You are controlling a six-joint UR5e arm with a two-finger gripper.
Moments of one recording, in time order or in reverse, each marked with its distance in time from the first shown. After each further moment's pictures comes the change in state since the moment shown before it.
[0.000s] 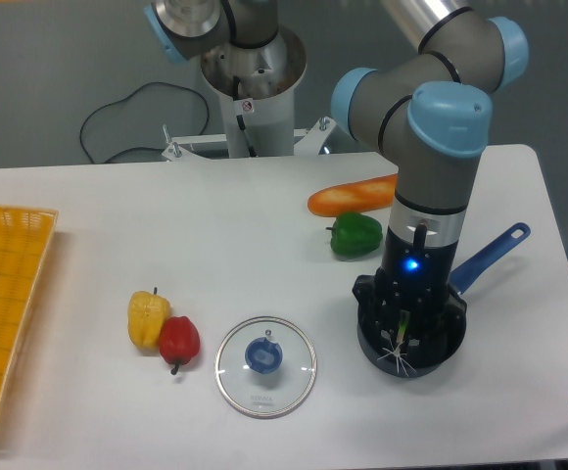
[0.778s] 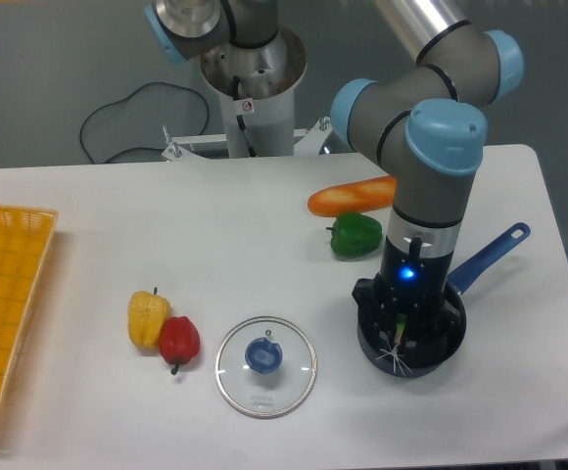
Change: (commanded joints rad) arm 0.002 -0.012 -0.031 0.002 0.031 0.020
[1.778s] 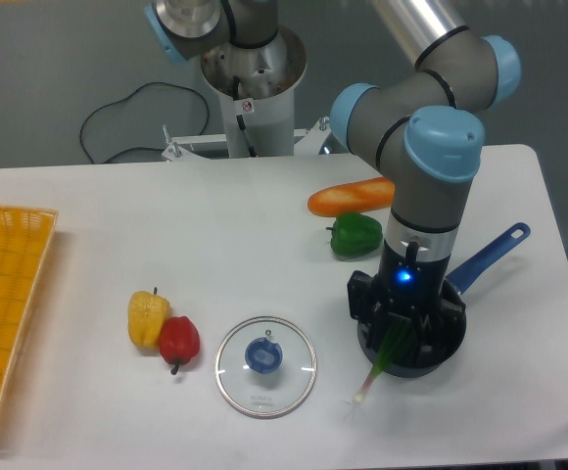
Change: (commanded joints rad) arm 0.000 0.008 -0.021 -0.003 0.000 0.040
